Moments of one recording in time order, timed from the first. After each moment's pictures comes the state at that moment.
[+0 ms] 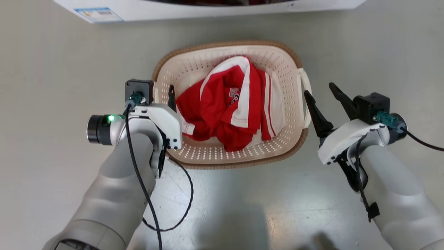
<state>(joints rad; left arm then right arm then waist) -0.91 0.04 -0.59 1.12 -0.56 0.17 -0.26 -0.70 -0.21 0.40 0.80 0.40 0.12 -0.25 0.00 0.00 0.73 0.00</state>
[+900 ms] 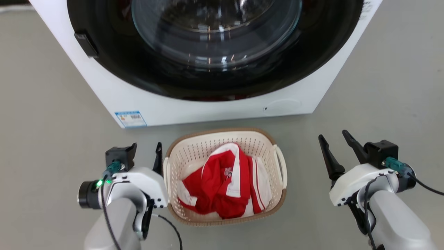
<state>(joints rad) -0.50 0.11 -0.35 0.81 -0.44 0.10 -0.26 -0.47 -0.20 0.25 0.75 0.33 0.12 -0.25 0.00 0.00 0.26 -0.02</state>
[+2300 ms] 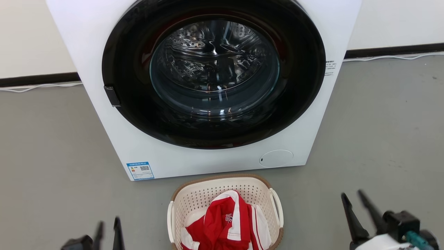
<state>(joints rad) 0.05 0.11 -0.02 0.35 -0.34 0.09 -0.26 -0.02 -0.21 0.06 0.36 0.18 0.12 -0.25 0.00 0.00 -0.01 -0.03</state>
